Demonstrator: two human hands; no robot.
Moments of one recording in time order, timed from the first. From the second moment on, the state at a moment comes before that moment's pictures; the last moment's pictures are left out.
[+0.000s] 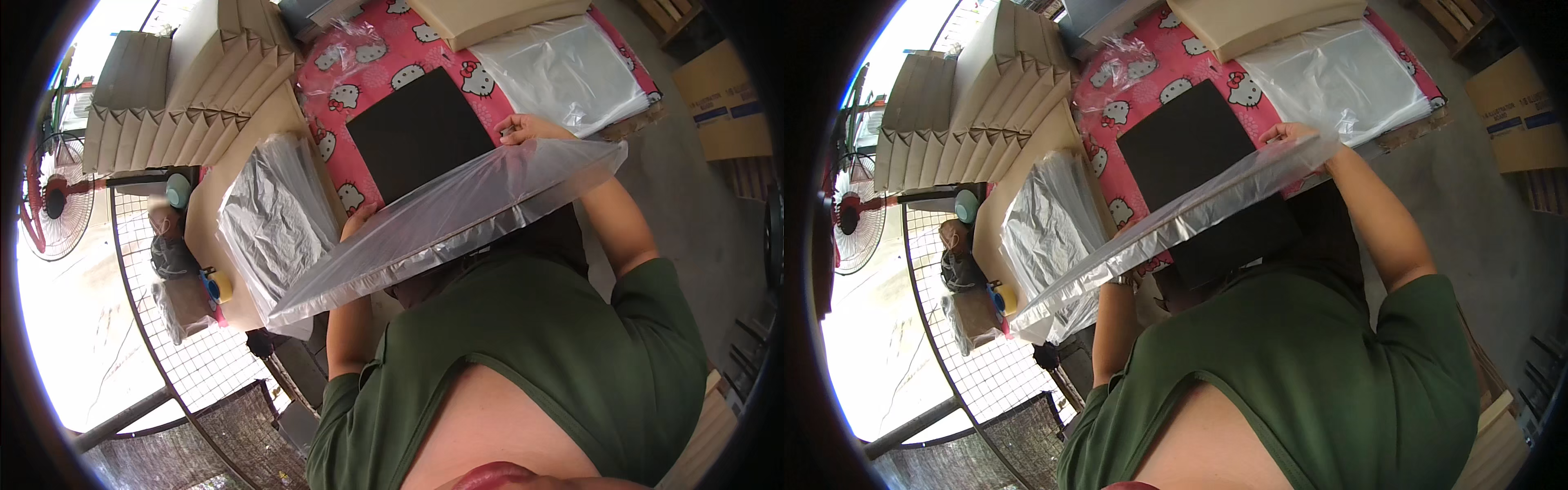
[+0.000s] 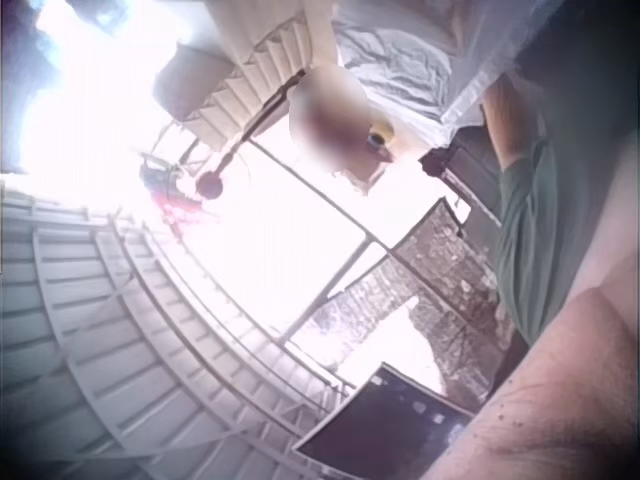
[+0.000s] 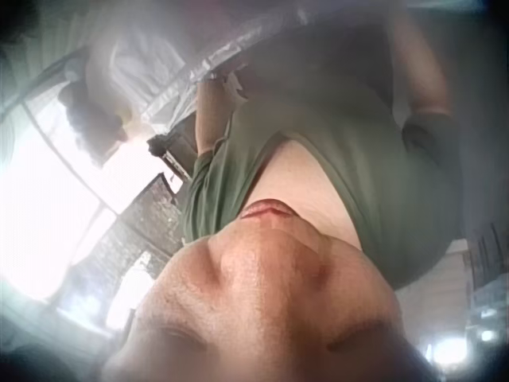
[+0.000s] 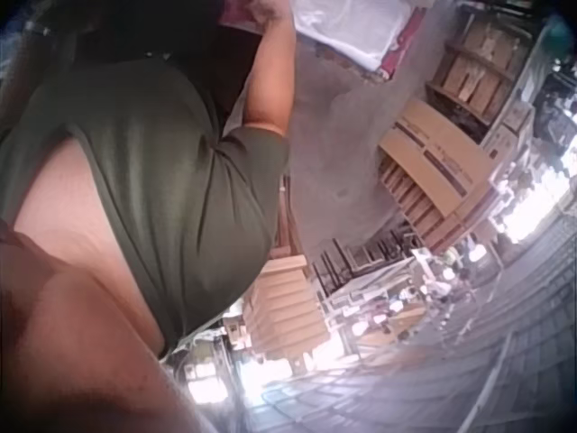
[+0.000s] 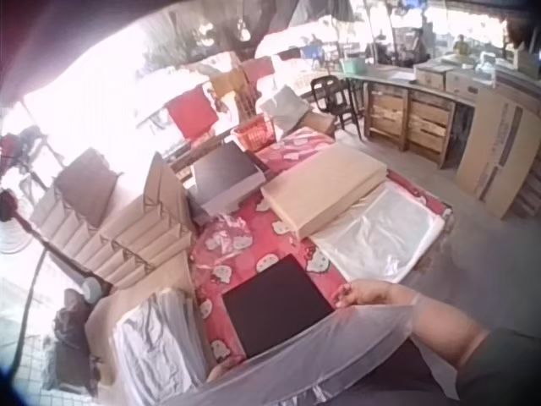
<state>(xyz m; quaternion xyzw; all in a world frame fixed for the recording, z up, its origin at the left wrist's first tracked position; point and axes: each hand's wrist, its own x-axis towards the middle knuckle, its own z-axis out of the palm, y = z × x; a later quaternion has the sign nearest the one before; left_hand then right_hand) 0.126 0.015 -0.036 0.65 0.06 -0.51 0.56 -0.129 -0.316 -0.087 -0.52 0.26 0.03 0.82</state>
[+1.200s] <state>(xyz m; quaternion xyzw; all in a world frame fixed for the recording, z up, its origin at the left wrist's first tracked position) 0.109 -0.009 0.133 0.46 -0.34 -0.17 0.80 -0.091 -0.241 0.080 -0.60 0.16 -0.41 0.67</state>
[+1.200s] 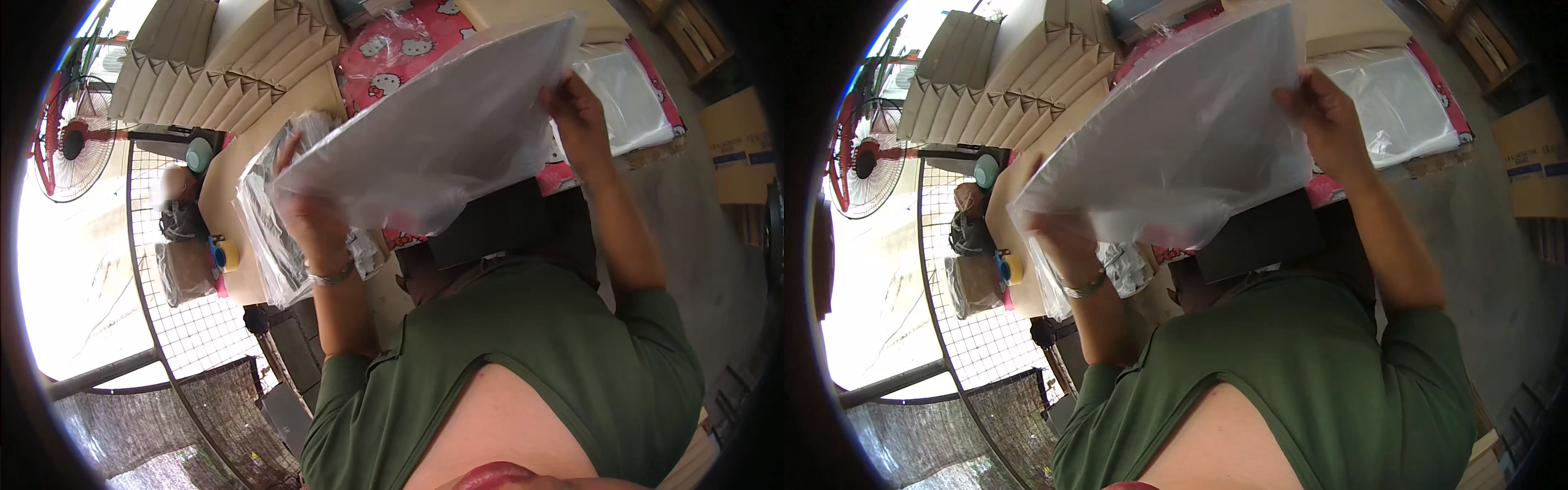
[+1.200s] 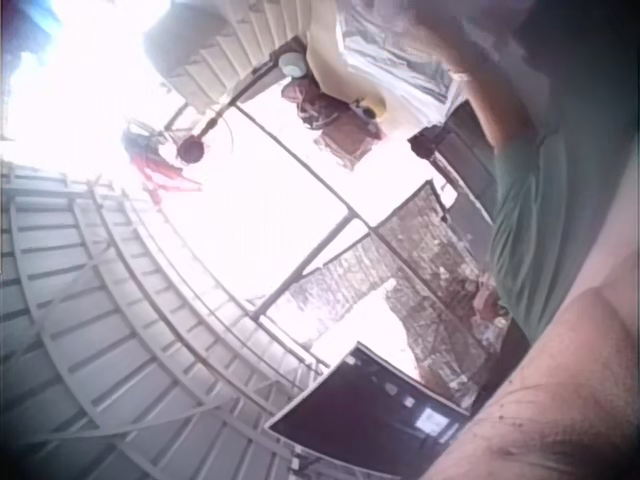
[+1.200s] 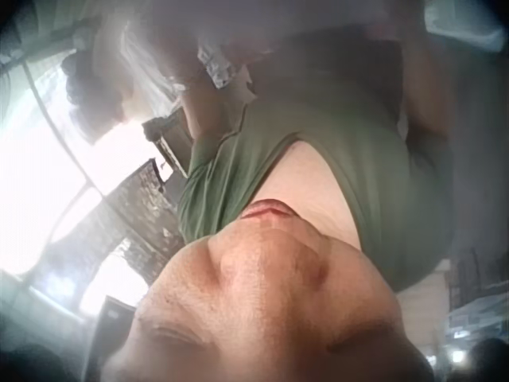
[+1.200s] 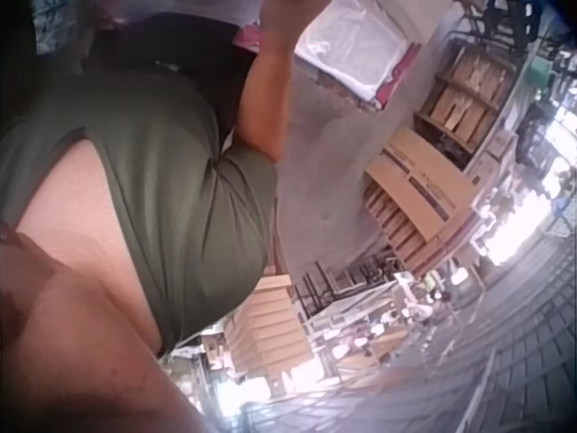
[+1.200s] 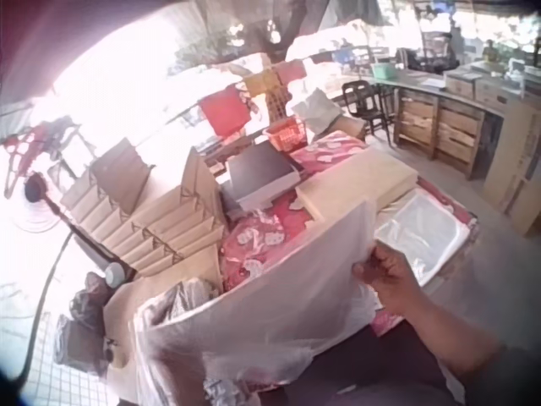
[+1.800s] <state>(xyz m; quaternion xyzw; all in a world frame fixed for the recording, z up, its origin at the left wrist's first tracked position) 0.066 0.054 -0.066 0.63 -0.06 -0.46 0.63 -0.139 -0.193 -0.078 -0.70 0.35 -0.19 0.59</state>
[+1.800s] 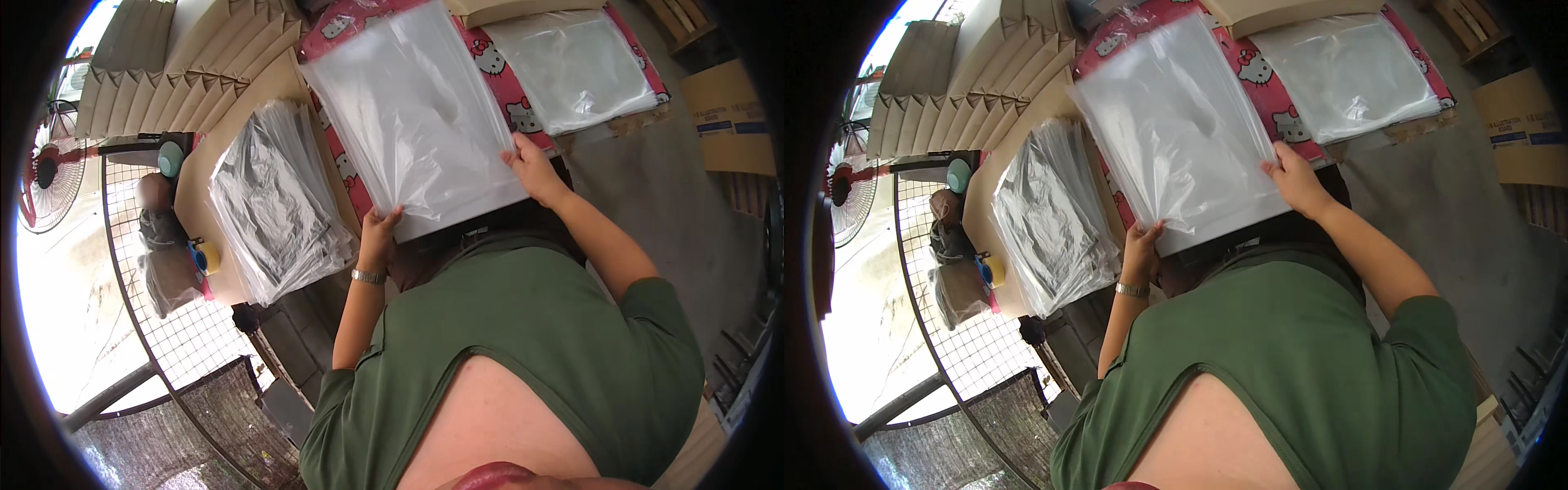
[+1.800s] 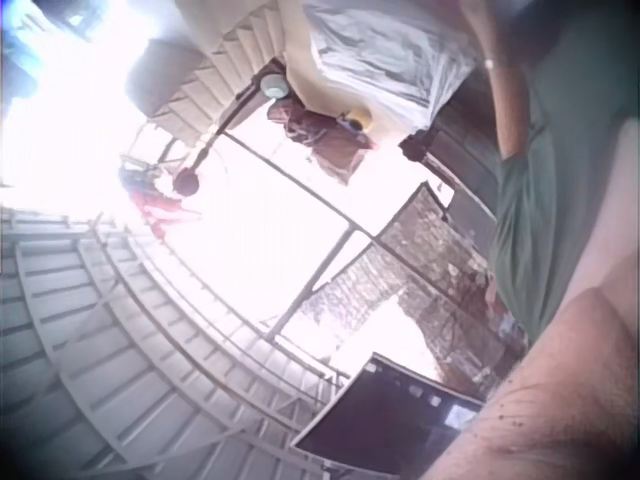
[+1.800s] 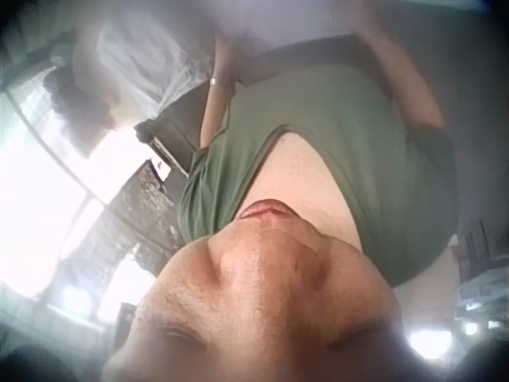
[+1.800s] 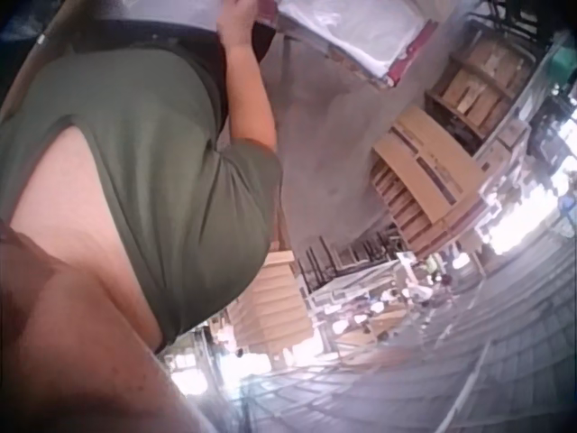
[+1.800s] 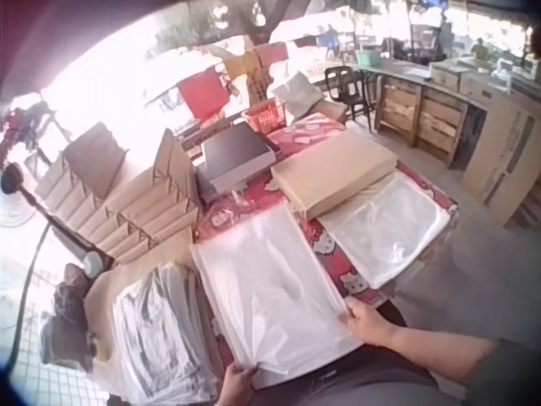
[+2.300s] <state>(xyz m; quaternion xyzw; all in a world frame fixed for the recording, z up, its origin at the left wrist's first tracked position) -0.005 0.143 -0.049 0.57 0.17 -0.49 0.64 -0.224 -0.151 -0.027 -0.55 0.37 0.00 0.75</state>
